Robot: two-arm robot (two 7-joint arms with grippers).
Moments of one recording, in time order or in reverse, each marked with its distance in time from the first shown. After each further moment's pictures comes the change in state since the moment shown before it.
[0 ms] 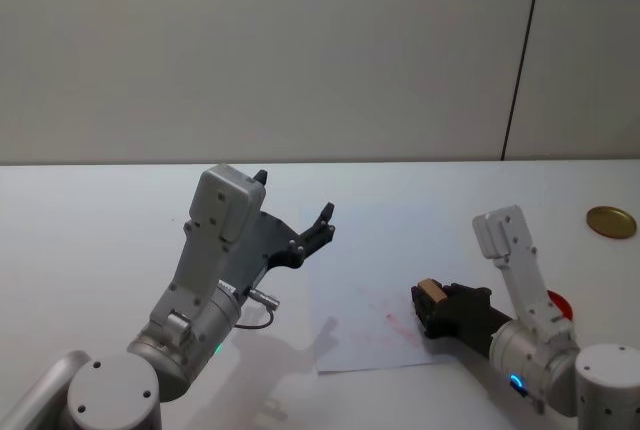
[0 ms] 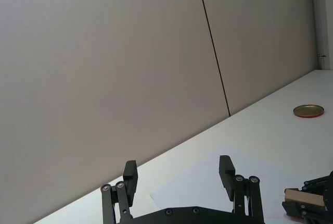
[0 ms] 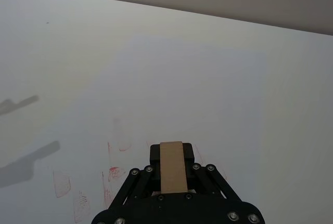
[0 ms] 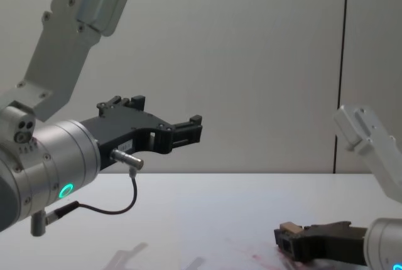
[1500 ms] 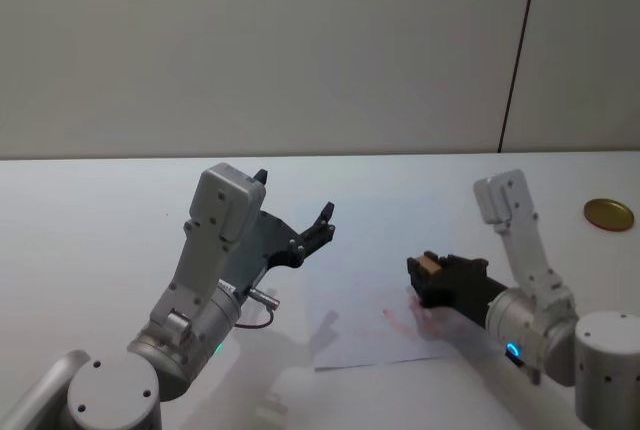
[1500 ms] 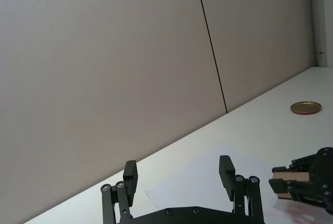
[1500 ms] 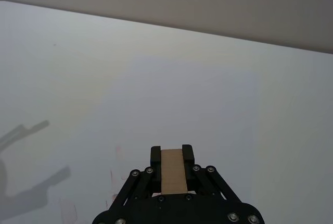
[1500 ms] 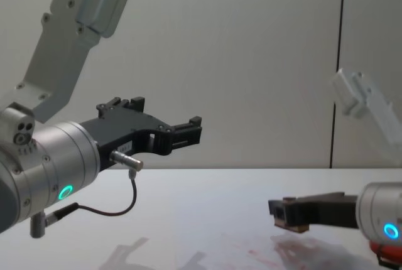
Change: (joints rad) left arm 0.000 0.000 0.000 0.000 0.000 0.000 0.000; right arm 0.037 -0.012 0.013 -0.057 0.028 0.045 -0.011
